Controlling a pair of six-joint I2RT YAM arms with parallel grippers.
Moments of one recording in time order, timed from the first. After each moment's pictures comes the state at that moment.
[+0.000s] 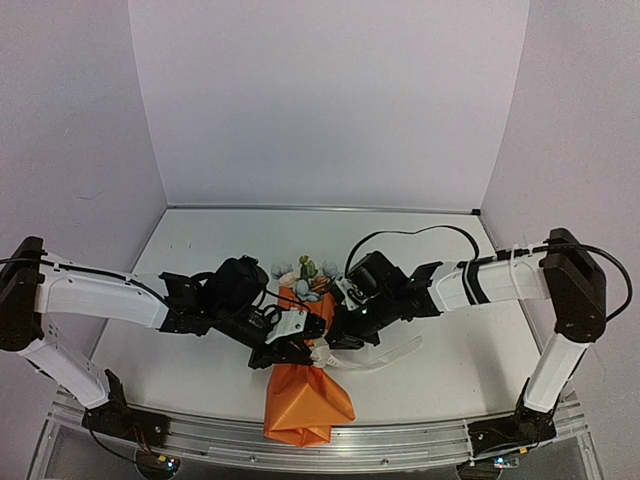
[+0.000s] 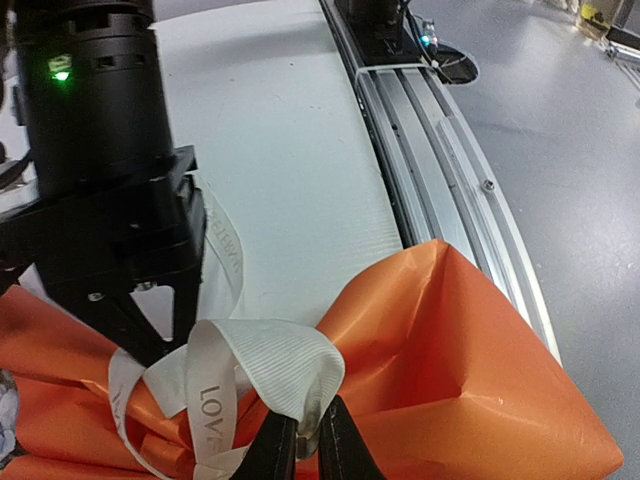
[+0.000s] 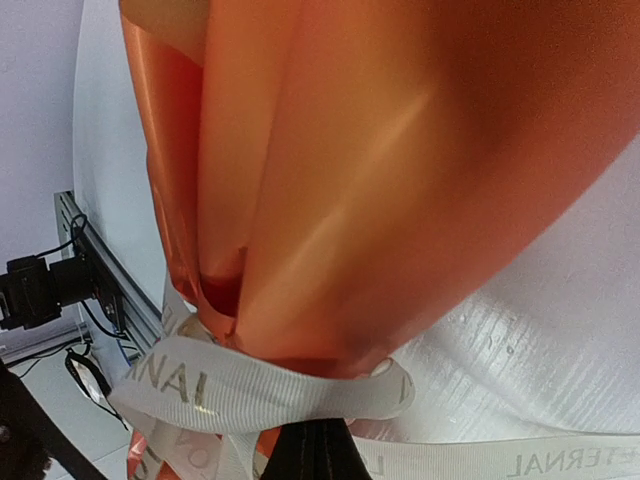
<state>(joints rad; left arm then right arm) -1.07 1.47 0.84 -0.09 0.52 0.48 0.94 1.79 1.08 -0.23 -0.40 0.86</state>
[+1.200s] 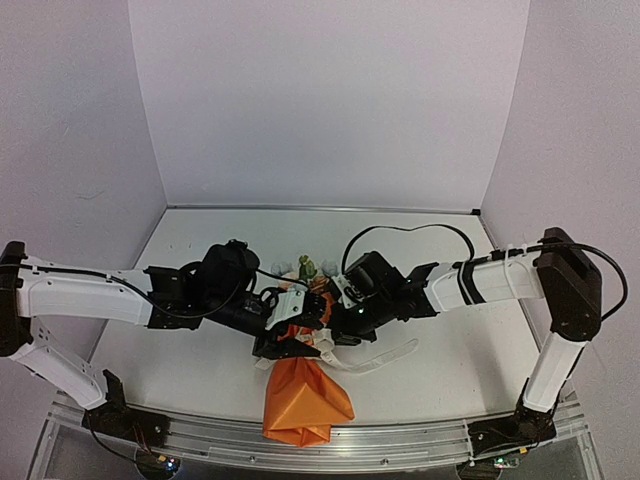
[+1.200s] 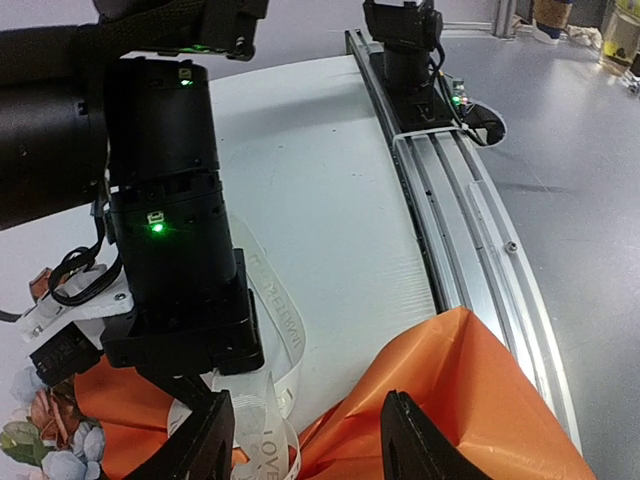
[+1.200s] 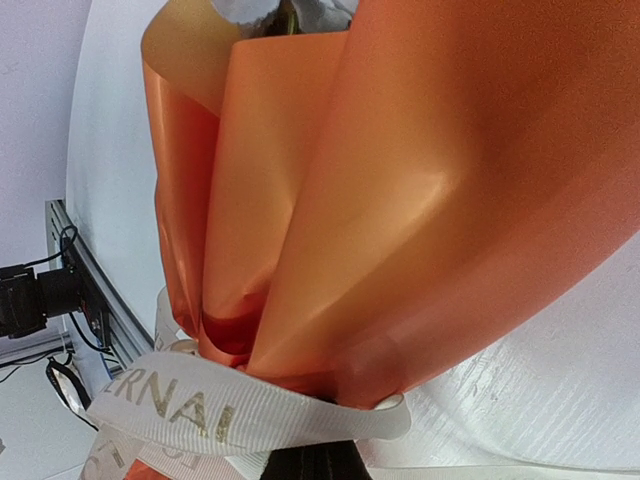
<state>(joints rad) -1.09 1.39 0.87 -0.03 0.45 0.45 0.94 1.81 1.09 -0.19 -0.35 0.80</state>
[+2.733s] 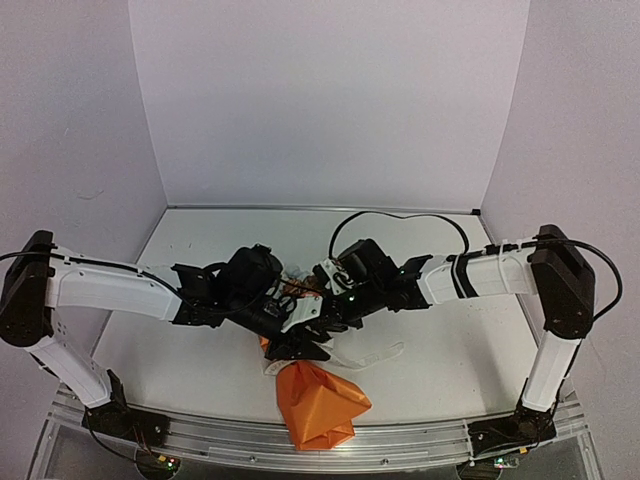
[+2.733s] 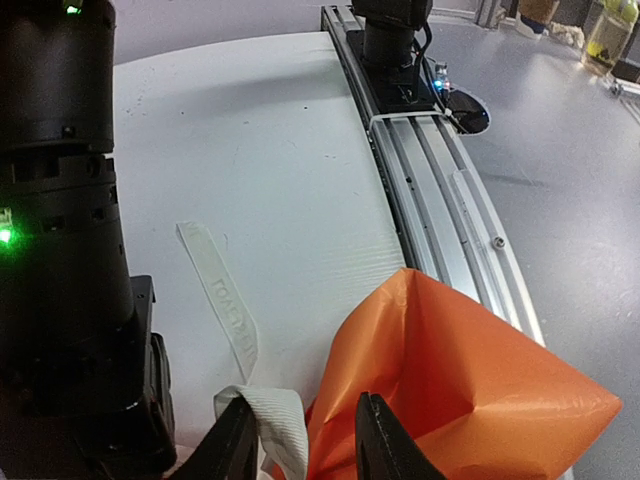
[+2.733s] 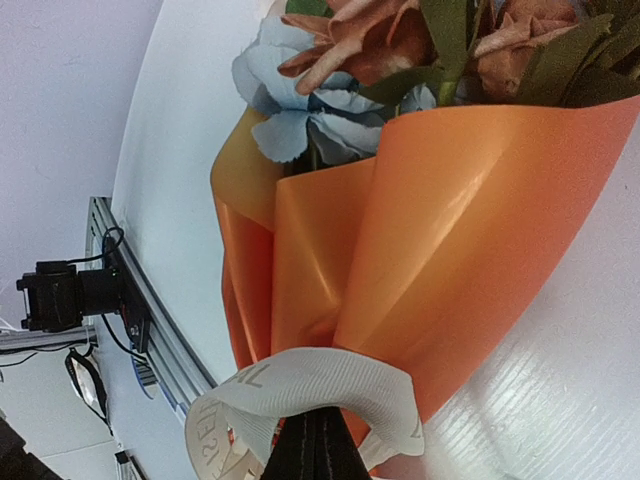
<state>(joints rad) -1.08 1.54 0.95 -0.06 0.54 0.41 0.94 1.85 1.18 -0.12 -0.40 0.75</state>
